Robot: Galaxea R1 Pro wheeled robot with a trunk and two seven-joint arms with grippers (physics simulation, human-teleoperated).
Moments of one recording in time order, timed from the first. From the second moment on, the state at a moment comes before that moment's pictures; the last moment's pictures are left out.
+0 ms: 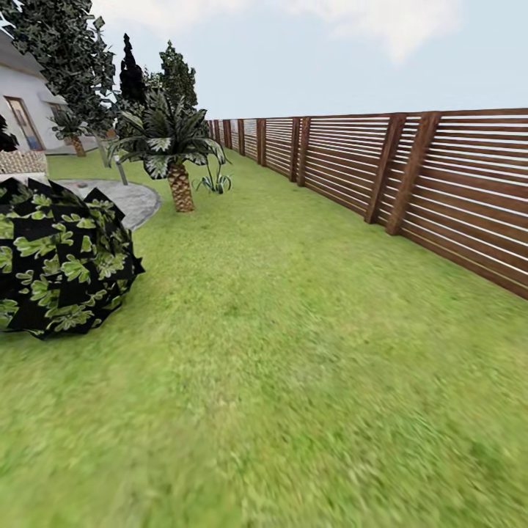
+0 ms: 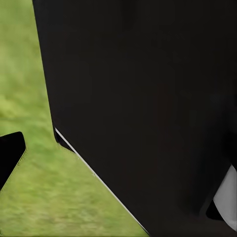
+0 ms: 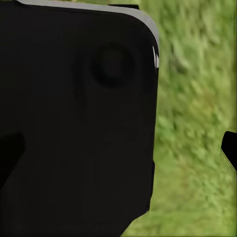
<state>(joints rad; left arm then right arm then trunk) 0.00 -0.03 0.01 -0.03 0.01 -0.01 0.00 -0.06 -0.02 0.01 -0.01 0.00 -0.16 0.00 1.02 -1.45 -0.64</state>
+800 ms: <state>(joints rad) 0.00 -0.03 0.01 -0.03 0.01 -0.01 0.00 -0.06 -0.02 0.00 -0.01 0.00 -0.17 0.00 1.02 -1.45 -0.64</state>
